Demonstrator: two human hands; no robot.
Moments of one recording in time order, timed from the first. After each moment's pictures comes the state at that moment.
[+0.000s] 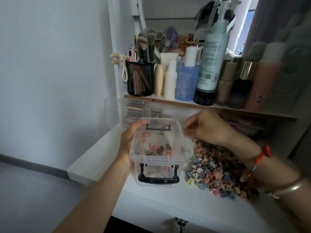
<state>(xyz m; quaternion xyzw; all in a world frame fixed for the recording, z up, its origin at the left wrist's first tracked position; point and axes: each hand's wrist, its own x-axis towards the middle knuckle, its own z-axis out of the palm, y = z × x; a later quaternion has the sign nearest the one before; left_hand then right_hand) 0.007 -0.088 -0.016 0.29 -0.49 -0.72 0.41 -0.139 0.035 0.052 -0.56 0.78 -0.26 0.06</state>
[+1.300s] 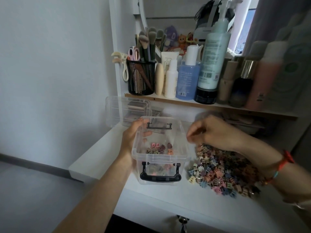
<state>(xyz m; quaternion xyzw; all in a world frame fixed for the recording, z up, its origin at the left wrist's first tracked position) 0.007 -0.086 -0.019 0.28 -0.49 -0.71 0.42 -0.133 0.056 0.053 -0.59 0.74 -0.27 0.16</state>
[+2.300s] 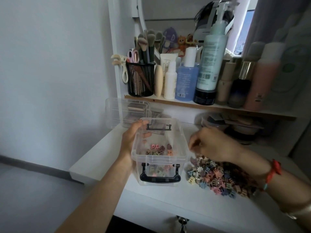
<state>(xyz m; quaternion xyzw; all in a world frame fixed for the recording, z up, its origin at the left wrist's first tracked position) 0.007 -0.085 -0.014 0.29 -0.49 -0.72 0.40 -0.124 0.061 0.040 -0.60 0.79 -0.13 0.05</state>
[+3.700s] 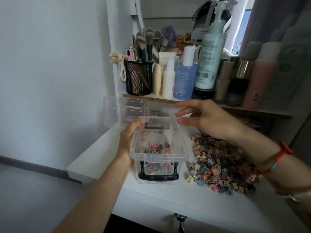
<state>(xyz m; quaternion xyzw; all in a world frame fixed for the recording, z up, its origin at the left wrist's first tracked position) 0.008 -0.086 -0.019 0.28 -0.49 -0.72 0.41 -0.120 0.051 0.073 -0.57 0.71 -0.39 0.14</state>
